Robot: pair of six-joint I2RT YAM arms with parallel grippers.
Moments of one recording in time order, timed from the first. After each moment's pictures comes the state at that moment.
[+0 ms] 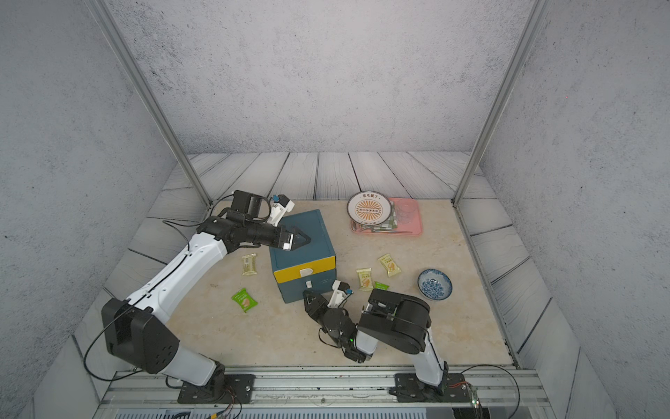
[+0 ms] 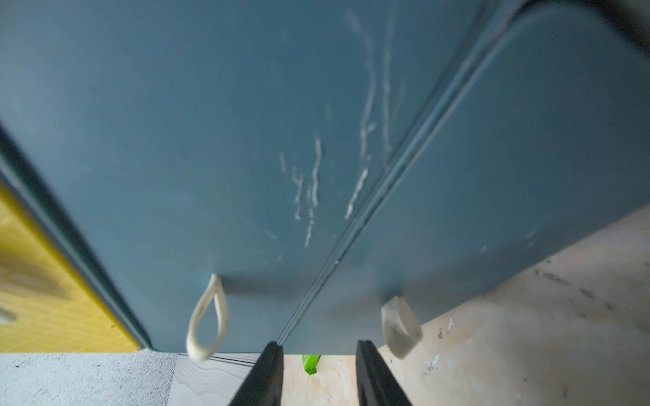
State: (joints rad) left arm -0.39 1.53 1.44 -0.72 0.62 -0.15; right arm 1.17 1.98 0.51 1.30 0.44 1.37
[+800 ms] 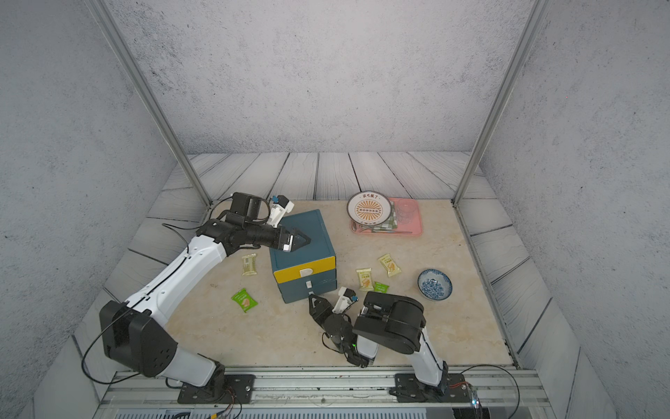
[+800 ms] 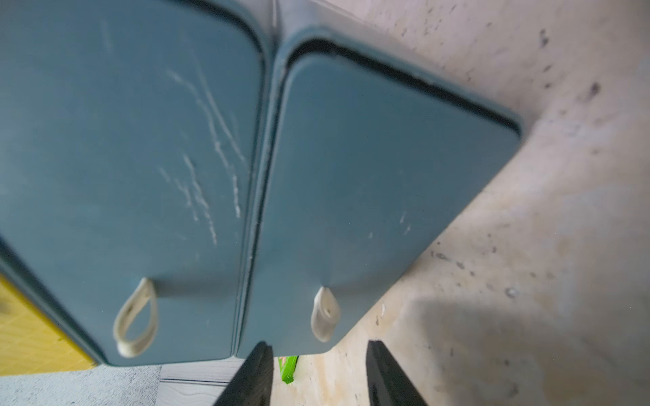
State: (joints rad) left arm -0.39 1.51 1.40 -0.68 0.61 -0.14; right arm 1.18 2.03 0.48 1.31 0.52 1.46
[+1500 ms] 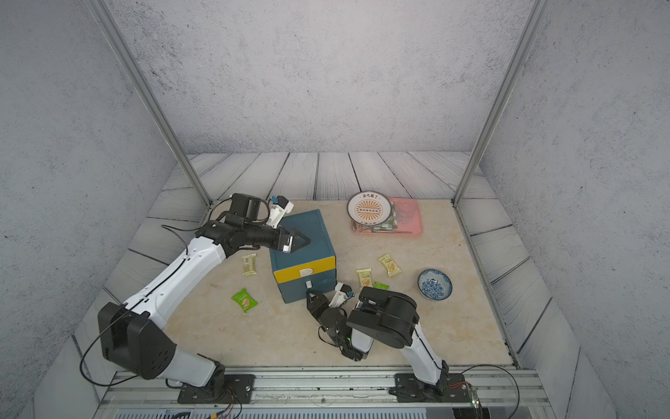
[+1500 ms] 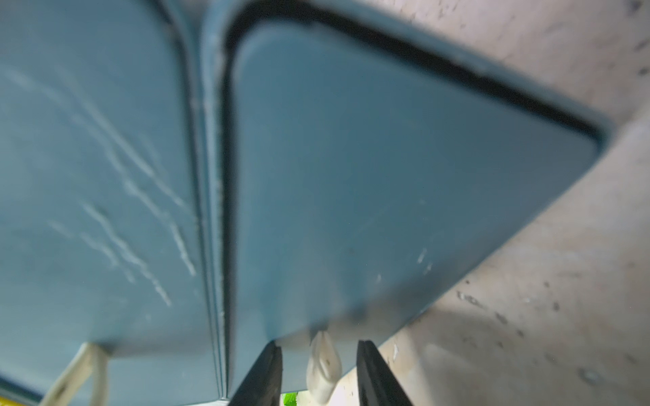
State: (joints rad) left arm -0.39 1.50 1.39 -0.67 0.60 -0.14; right arm 1.13 2.09 0.56 1.31 0.47 1.47
